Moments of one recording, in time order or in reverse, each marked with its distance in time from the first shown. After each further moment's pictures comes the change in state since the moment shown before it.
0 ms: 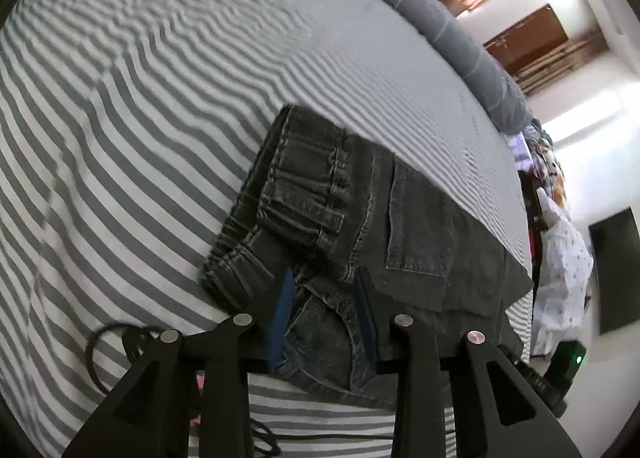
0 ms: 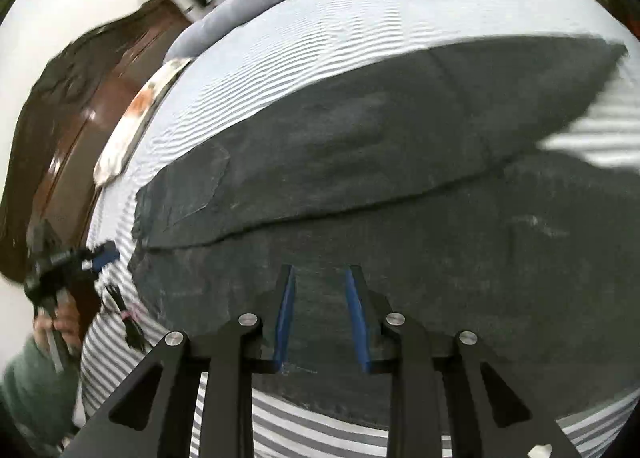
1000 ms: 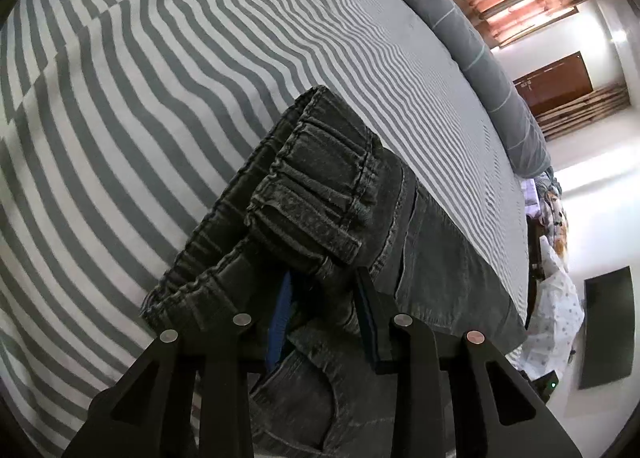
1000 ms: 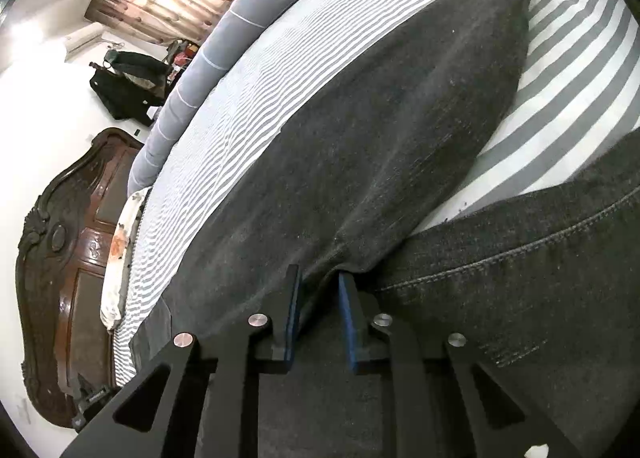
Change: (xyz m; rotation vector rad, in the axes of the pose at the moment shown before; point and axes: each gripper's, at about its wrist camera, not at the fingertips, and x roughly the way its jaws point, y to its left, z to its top) left arm 0.042 0.008 0.001 -0.157 -0.059 -0.007; right arm 0.029 -0.090 0.055 0.384 -0.250 0.046
